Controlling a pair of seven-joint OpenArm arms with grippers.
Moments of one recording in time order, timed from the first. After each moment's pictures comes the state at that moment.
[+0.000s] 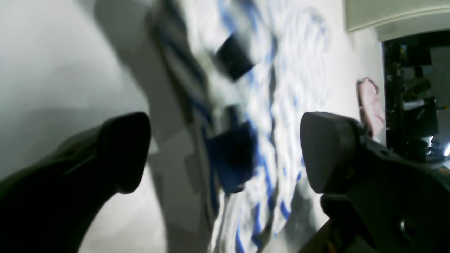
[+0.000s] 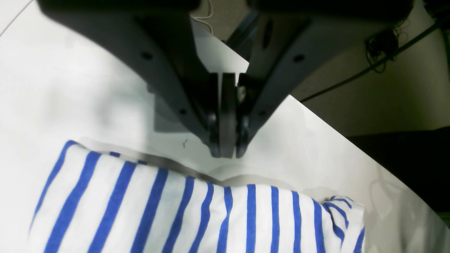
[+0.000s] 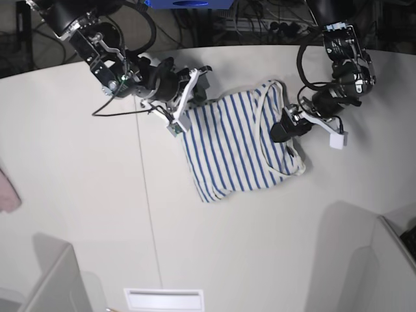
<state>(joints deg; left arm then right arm) 9.0 -7.1 -27.0 86.9 -56.5 -21.0 61.6 -3.6 22.2 -37.2 105.6 40.5 -7.1 -52.4</state>
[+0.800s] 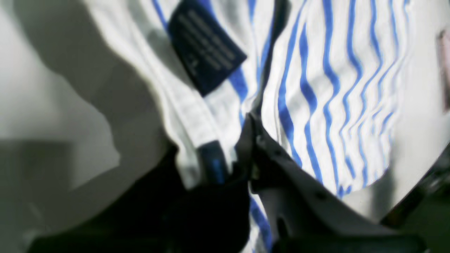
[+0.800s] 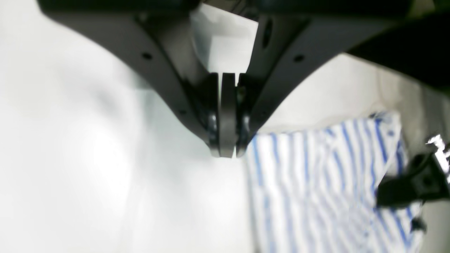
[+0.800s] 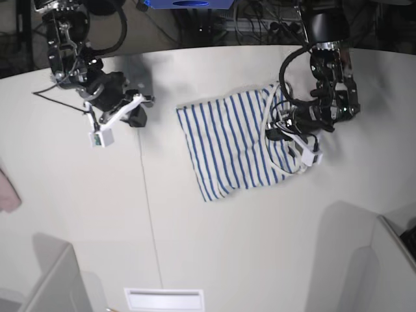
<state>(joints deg) 1.8 -7.6 -15.4 84.6 -36.8 -14.7 64.0 -17.6 20.9 -6.8 111.3 42.8 -6.6 -46.9</state>
